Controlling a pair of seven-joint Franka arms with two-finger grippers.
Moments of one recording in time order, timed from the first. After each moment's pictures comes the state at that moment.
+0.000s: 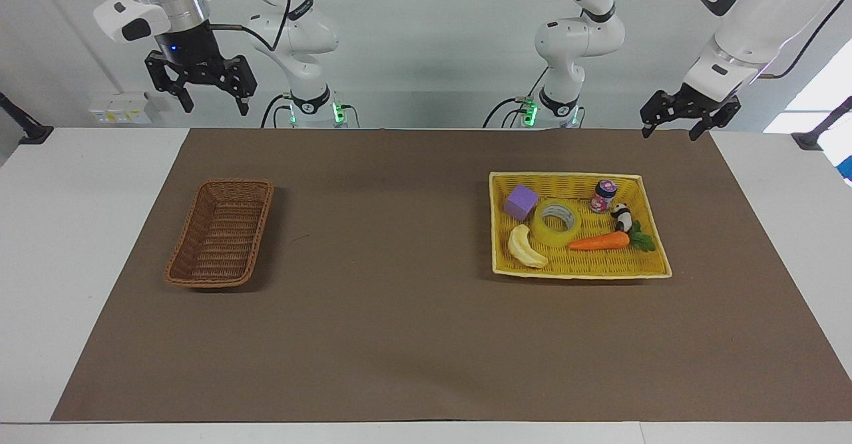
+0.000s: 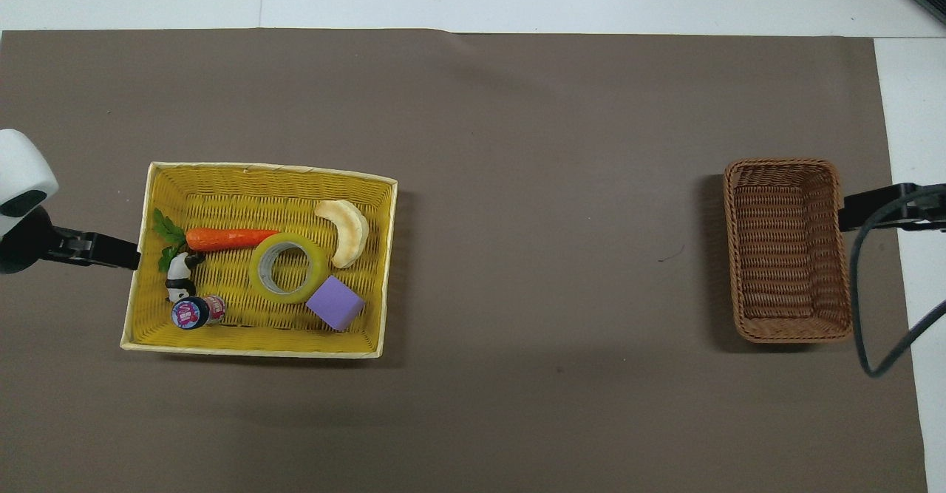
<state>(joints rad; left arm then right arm) 0.09 -0.12 -0.10 -1.91 -0.02 1.73 0.19 -0.01 -0.05 0.04 -1.48 -0.06 1.45 0.07</state>
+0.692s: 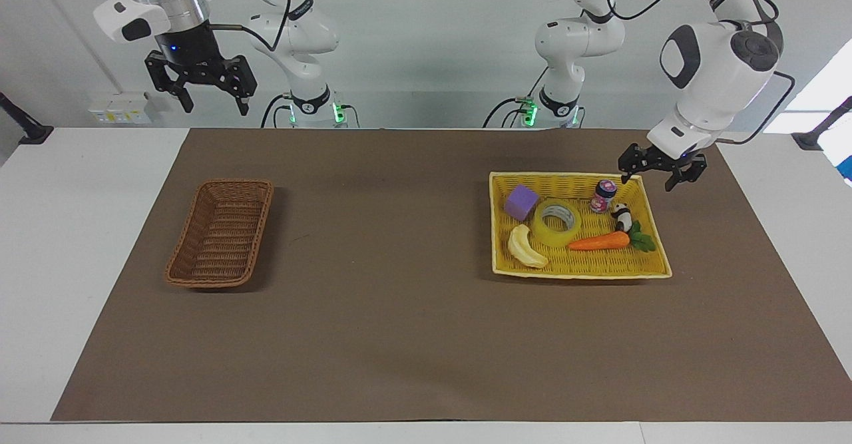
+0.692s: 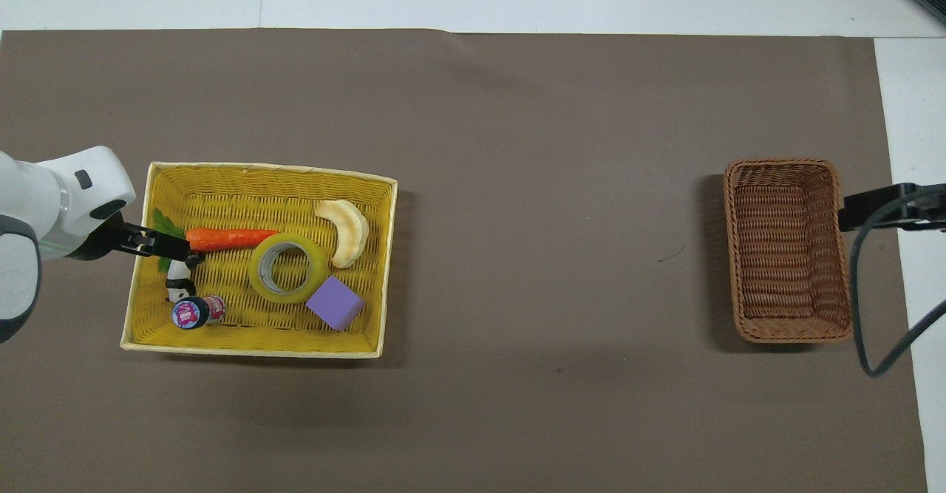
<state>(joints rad) 0.06 0.00 -0.11 -2.04 -0.05 1.99 0.24 -0.01 -0.05 0.04 -1.48 -0.06 1.45 0.07</state>
